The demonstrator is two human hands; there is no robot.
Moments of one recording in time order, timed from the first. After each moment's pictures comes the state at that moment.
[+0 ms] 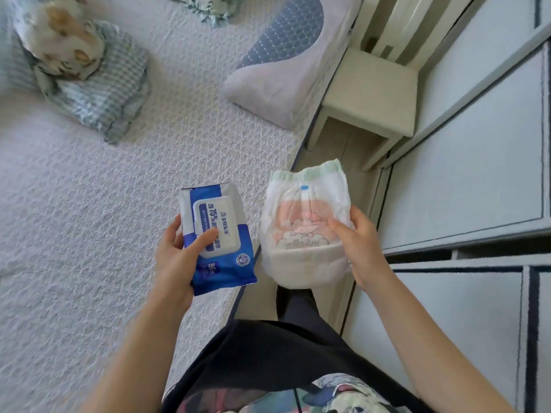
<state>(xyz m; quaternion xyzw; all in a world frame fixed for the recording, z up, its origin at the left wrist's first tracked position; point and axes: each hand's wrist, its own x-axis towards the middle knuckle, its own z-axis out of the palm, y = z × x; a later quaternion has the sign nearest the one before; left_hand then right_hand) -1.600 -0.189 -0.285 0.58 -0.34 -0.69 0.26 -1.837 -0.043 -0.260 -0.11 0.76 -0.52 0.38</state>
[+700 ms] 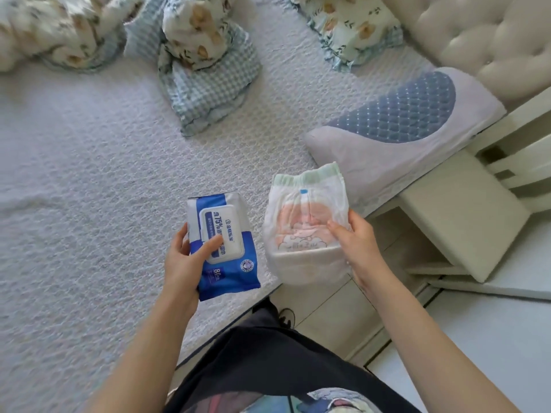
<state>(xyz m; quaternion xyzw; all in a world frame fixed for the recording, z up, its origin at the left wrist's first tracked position) -1.692 -0.295 -0.300 0.67 -0.14 -0.60 0.42 -1.971 -0.304 -0.277 -0.33 0.69 -0.38 0.53</state>
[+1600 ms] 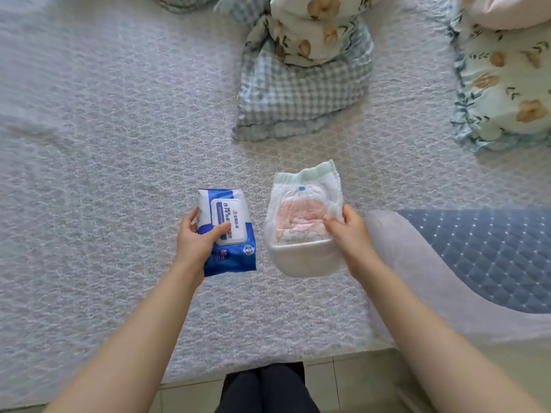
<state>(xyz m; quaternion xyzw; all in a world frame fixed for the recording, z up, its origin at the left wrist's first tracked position) -1.681 -0.511 -0.465 0.74 0.03 -0.48 0.47 -1.923 -0.636 -0.418 -0.47 0.62 -0.18 0.60</state>
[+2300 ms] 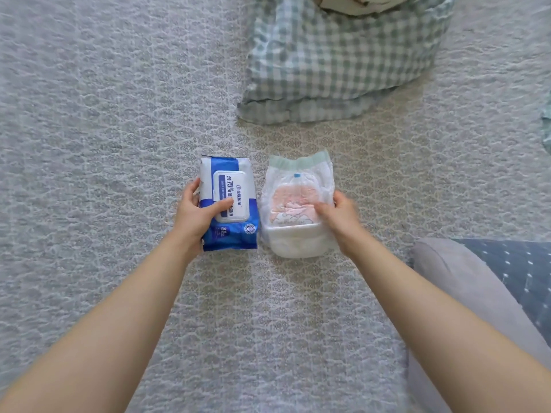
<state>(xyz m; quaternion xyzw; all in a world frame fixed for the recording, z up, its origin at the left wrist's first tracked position) -1.611 -0.595 -0.637 0.71 0.03 -0.52 0.48 -1.844 -0.726 -0.616 -0.46 0.65 -0.07 0.60</state>
